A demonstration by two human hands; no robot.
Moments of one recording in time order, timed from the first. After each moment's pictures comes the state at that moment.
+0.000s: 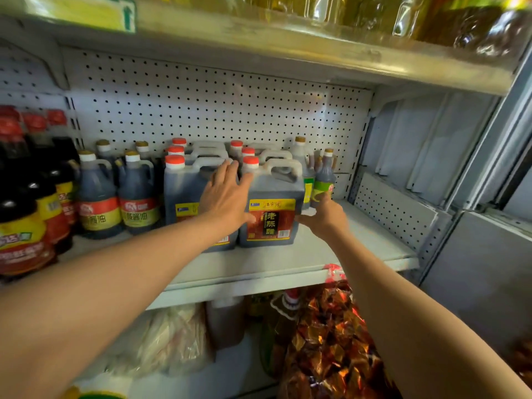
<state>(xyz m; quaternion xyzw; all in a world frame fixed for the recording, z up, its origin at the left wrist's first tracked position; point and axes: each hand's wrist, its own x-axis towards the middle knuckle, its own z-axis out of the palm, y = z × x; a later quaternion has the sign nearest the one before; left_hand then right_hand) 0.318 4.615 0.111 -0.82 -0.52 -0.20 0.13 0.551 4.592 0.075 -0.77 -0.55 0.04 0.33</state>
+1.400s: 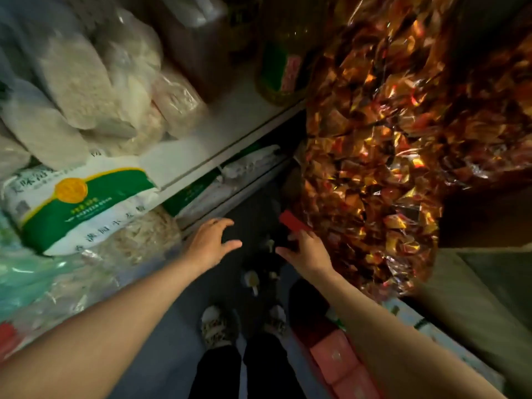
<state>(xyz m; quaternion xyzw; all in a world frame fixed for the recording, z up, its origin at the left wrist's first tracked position) 0.071 4.427 -0.387 -0.82 -0.40 0.16 -0.37 0.243 4.254 -0.391 -0.88 -0.28 0.37 0.11</state>
